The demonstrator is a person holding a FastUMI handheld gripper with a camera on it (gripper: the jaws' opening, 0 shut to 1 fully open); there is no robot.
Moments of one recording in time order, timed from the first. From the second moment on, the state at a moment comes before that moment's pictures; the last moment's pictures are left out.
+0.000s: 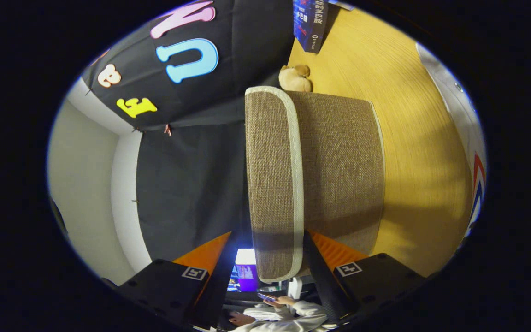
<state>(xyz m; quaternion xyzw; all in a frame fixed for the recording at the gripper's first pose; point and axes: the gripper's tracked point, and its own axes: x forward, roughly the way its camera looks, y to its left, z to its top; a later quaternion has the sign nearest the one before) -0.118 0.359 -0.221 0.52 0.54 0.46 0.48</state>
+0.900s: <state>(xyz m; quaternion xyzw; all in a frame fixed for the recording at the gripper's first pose) -0.147 0.379 -0.169 0.49 0.56 0.49 0.45</state>
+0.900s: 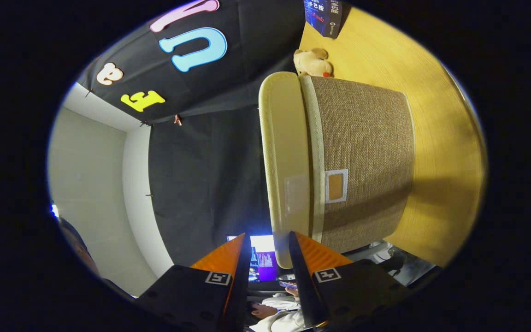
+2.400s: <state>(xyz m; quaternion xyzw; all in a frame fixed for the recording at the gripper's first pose) -0.107 0.491 -0.054 0.42 0.53 0.46 0.57</state>
